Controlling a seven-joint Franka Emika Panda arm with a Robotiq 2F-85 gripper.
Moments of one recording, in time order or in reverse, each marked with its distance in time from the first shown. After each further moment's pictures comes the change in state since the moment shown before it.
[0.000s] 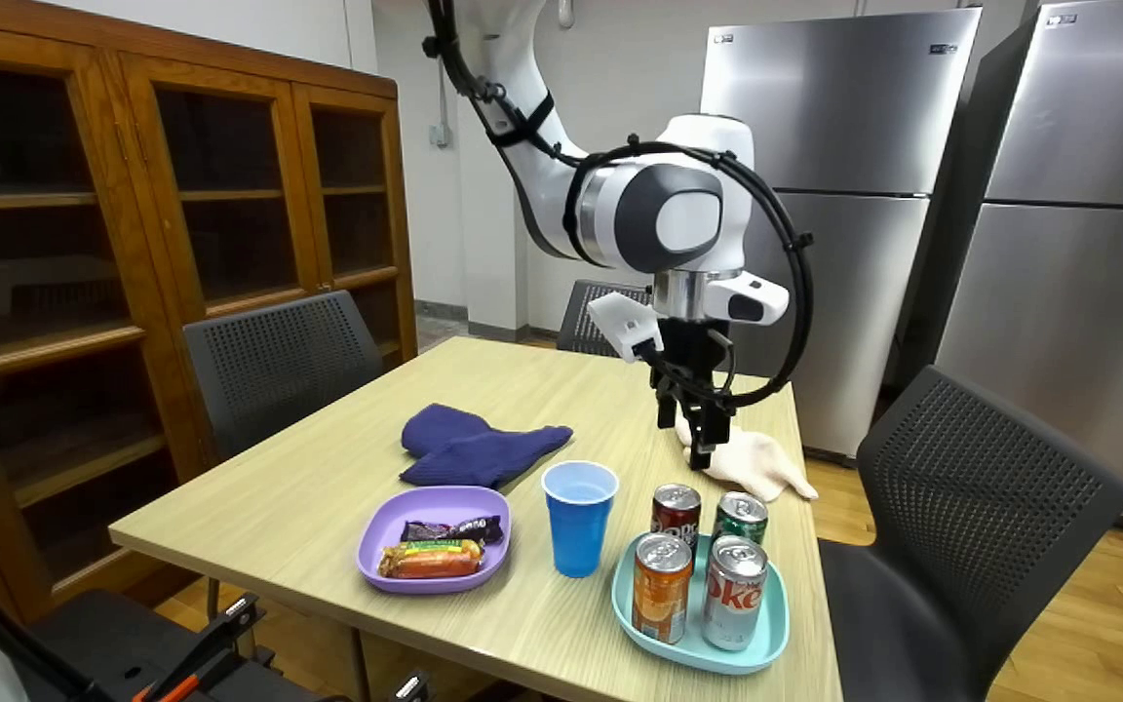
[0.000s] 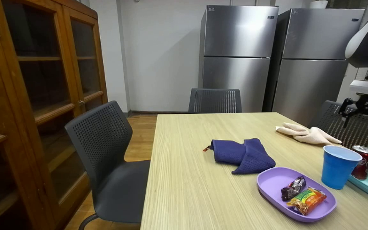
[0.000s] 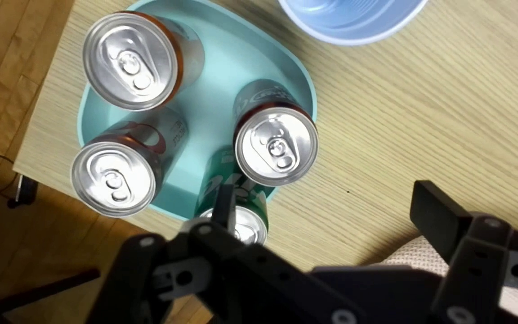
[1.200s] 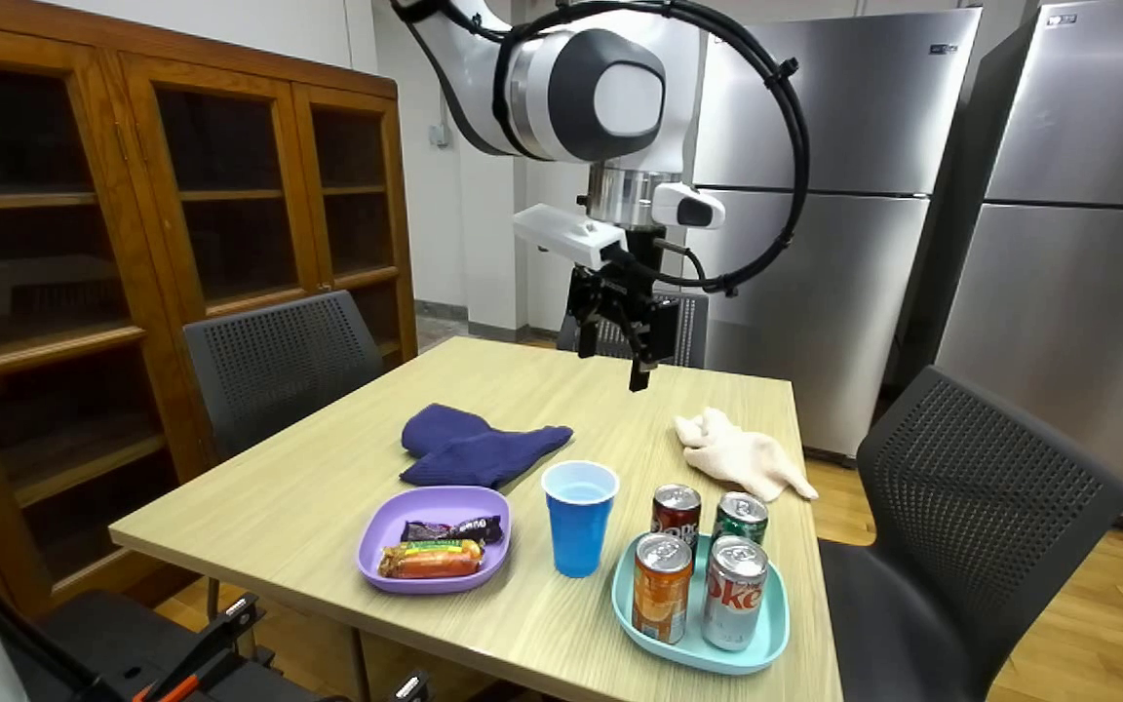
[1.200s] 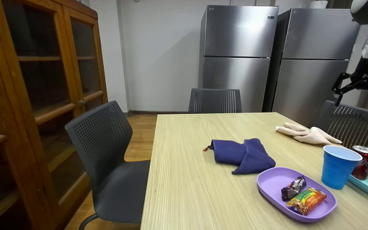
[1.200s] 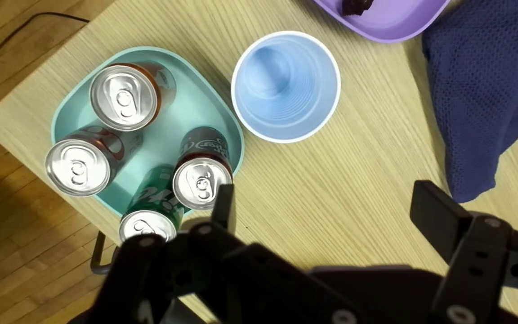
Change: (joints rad) arm 0.006 -0.289 0.089 -0.126 -0.028 -0.177 -0.272
